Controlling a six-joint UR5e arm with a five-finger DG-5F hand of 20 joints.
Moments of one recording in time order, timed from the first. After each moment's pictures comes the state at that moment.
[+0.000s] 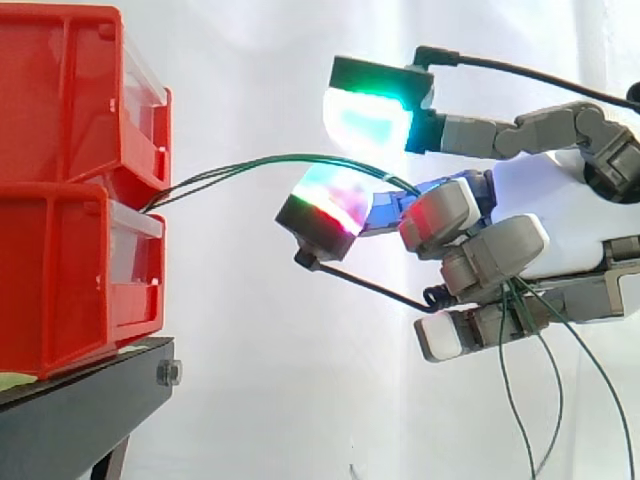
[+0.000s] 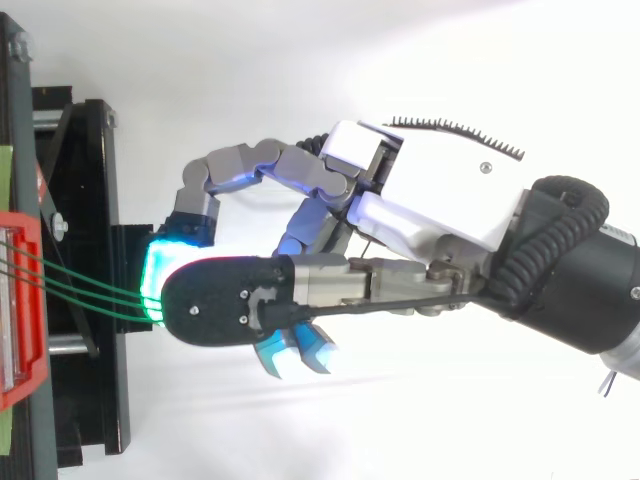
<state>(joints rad) 0.28 -2.29 -1.07 -3.07 -0.90 0.11</state>
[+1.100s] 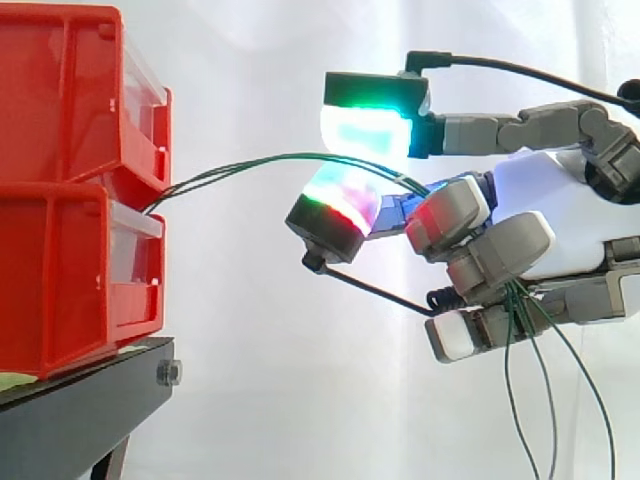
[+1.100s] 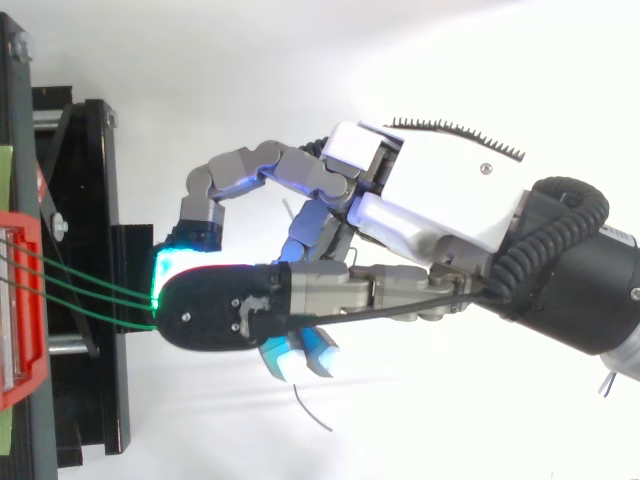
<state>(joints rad) 0.28 -2.29 -1.07 -3.07 -0.90 0.11</state>
